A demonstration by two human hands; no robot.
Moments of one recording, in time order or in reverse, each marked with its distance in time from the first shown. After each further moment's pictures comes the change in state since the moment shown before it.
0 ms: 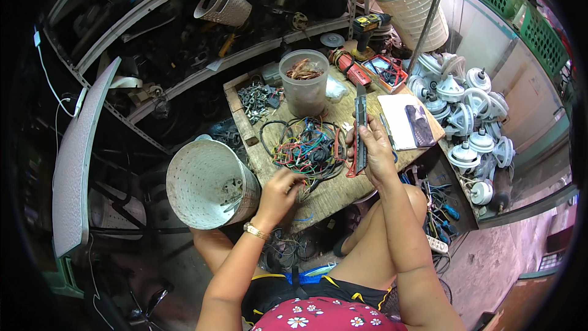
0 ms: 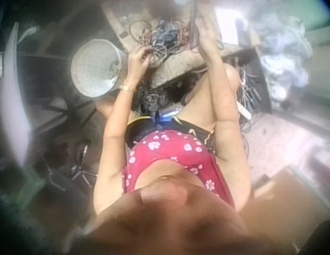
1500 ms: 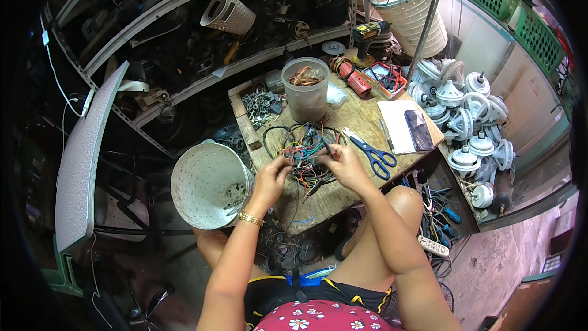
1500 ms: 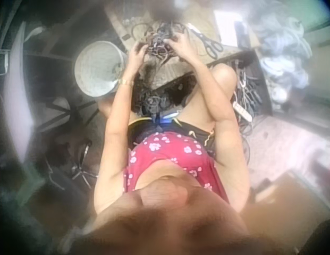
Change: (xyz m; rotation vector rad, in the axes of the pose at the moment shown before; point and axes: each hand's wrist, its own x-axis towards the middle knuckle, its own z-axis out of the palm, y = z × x) left_hand 0.019 -0.028 -0.008 -0.198 -0.004 -0.225; right_hand 0.000 0.043 0.023 -0.750 -0.184 -0.127
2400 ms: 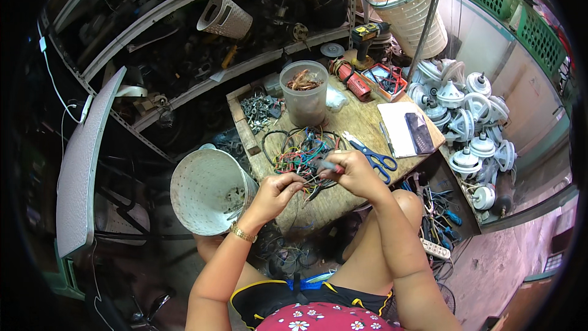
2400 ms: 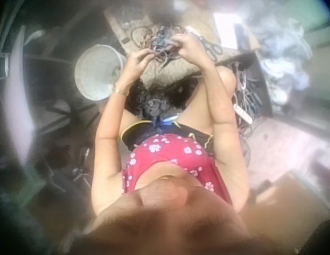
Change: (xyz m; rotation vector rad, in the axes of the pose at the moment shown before) left_hand -0.003 0.062 -0.013 -0.080 -0.208 0.105; right_hand -0.008 -0.028 -0.033 -0.216 -0.192 -0.165
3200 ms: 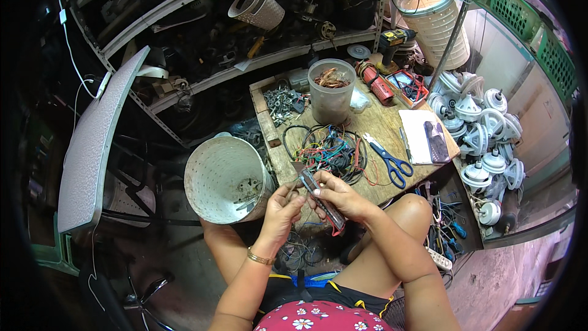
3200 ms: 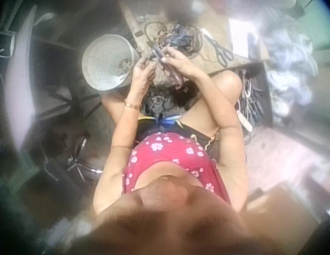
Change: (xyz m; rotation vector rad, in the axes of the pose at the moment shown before) left_hand -0.064 0.010 0.013 -0.971 0.367 -0.451; right_hand -0.009 -0.028 0.063 1.023 -0.424 0.412
